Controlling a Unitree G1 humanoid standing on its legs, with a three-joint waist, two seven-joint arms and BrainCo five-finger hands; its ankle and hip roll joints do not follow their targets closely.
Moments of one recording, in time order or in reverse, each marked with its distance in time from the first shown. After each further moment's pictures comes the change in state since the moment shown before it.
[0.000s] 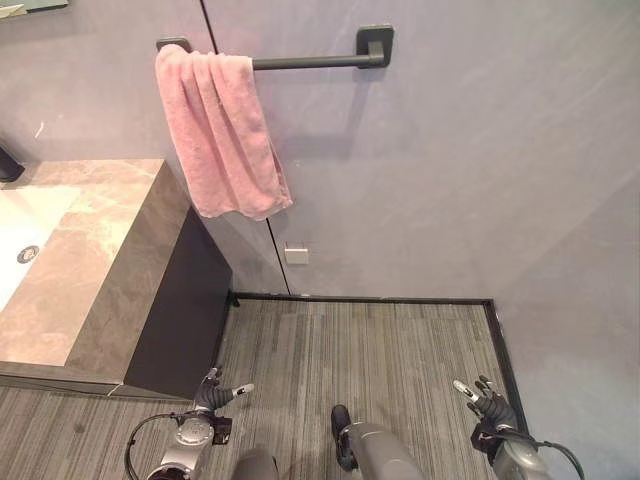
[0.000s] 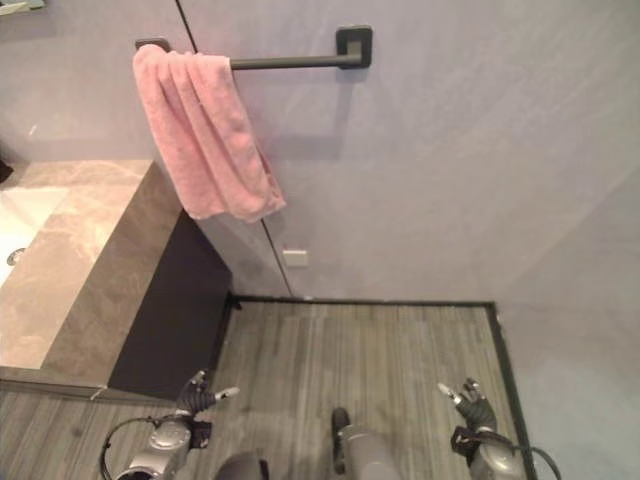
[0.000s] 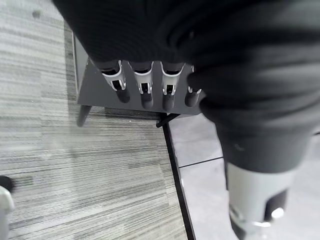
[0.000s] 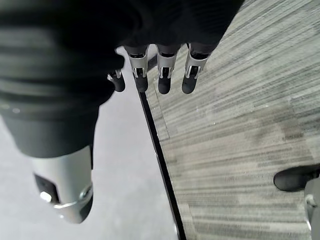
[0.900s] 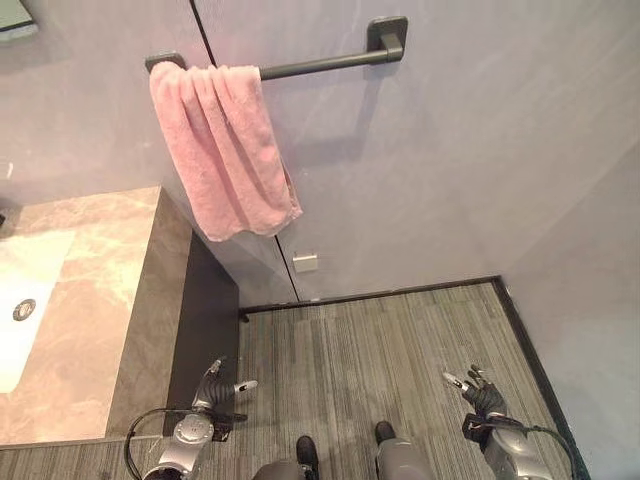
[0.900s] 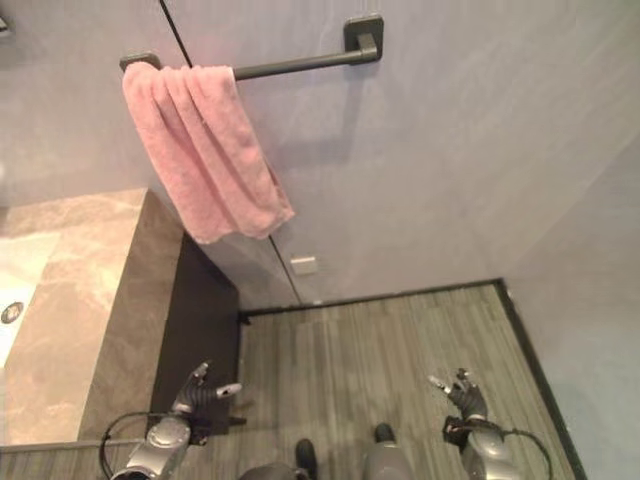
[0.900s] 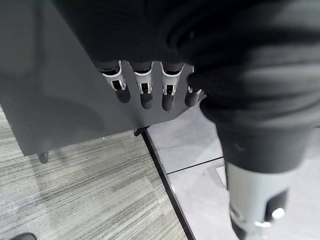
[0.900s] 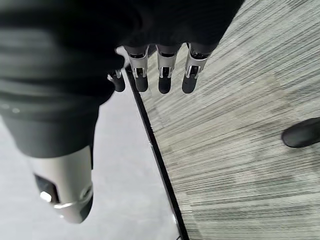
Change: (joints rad) left arm 0.043 0.031 -0.007 -0.097 0.071 -0.002 -0.002; right arm -0.035 0.019 0.002 -0.048 -0.110 0.020 -0.037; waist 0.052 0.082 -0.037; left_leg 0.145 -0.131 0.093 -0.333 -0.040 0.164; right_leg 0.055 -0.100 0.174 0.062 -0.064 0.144
